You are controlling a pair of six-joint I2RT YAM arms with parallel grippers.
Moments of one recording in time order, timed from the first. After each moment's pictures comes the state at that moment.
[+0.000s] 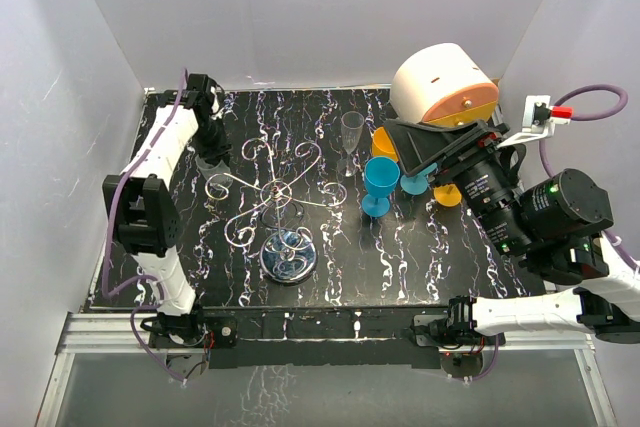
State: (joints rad) left arm -0.11 1.84 1.71 -1.13 0.03 -0.35; right arm 1.37 0.87 1.47 -0.22 0.87 0.42
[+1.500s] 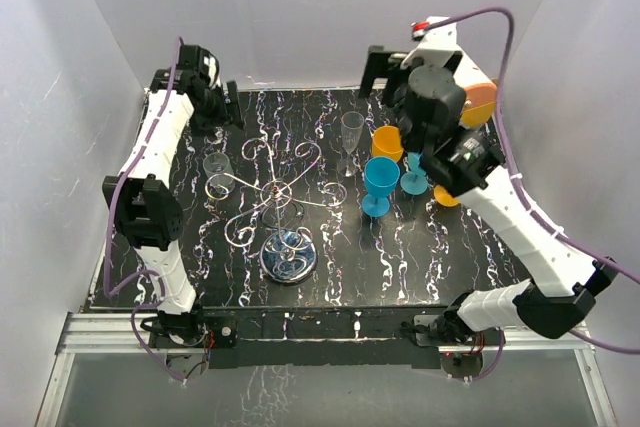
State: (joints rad) left arm -0.11 1.92 1.91 -1.08 0.08 -0.29; right arm 0.82 1.31 1.65 -0.29 0.78 0.08
